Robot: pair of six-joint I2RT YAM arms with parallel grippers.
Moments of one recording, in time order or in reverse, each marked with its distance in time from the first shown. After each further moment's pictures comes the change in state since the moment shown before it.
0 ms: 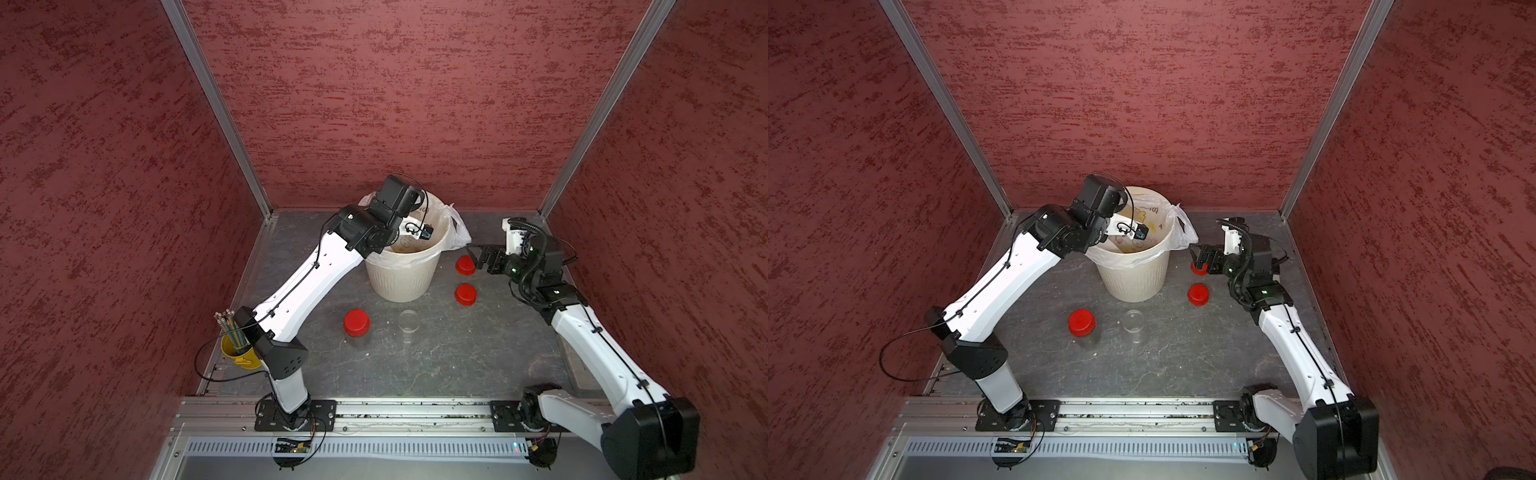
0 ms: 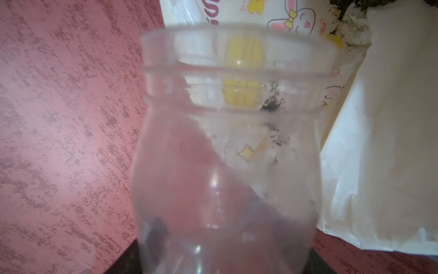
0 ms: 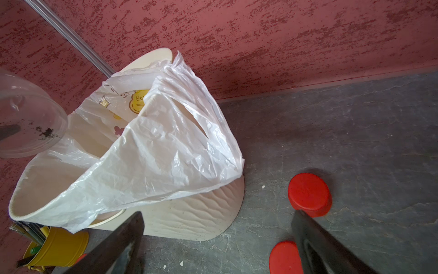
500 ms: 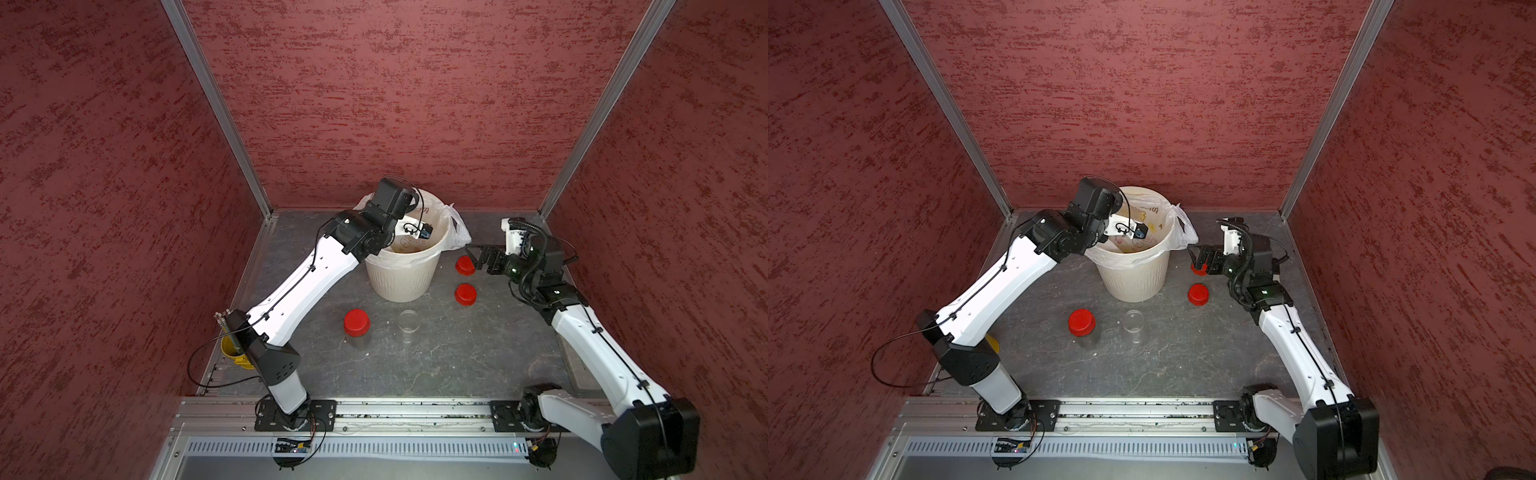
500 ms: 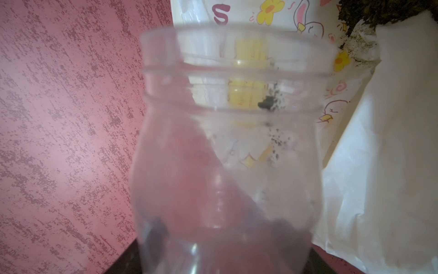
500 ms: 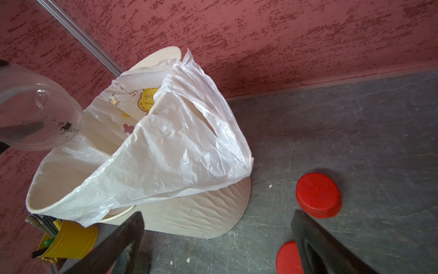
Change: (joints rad) left arm 0.044 -0.088 -0.176 0.152 0.074 -0.009; right arm 0.000 -0.005 0.001 0.008 -0.049 0.004
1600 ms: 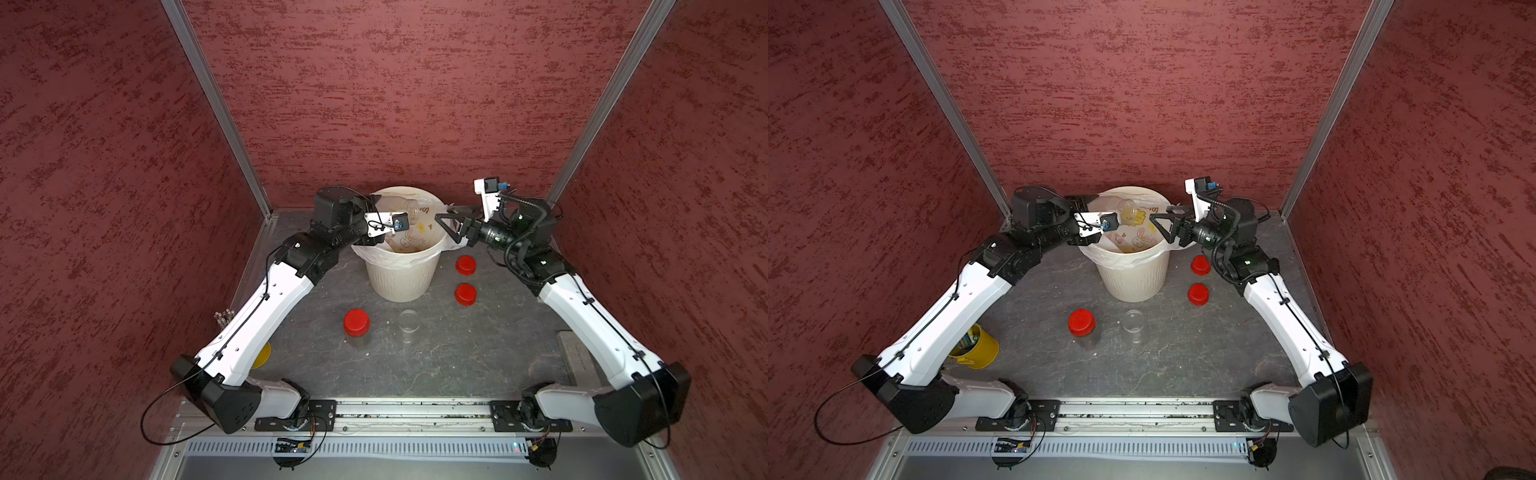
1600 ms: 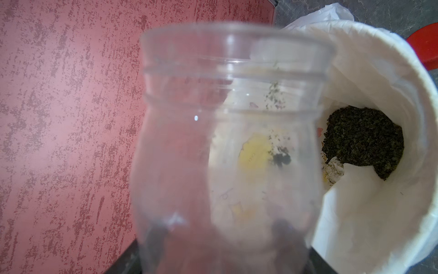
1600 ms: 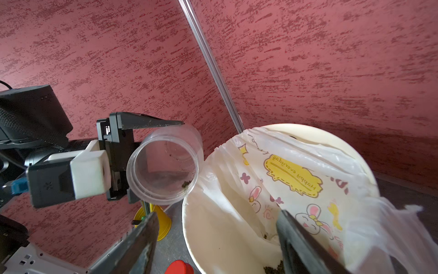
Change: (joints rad) left arm 0.195 -0.294 -0.388 0.375 0.605 -0.299; right arm 0.200 0.219 0.392 0.140 -0.221 0.036
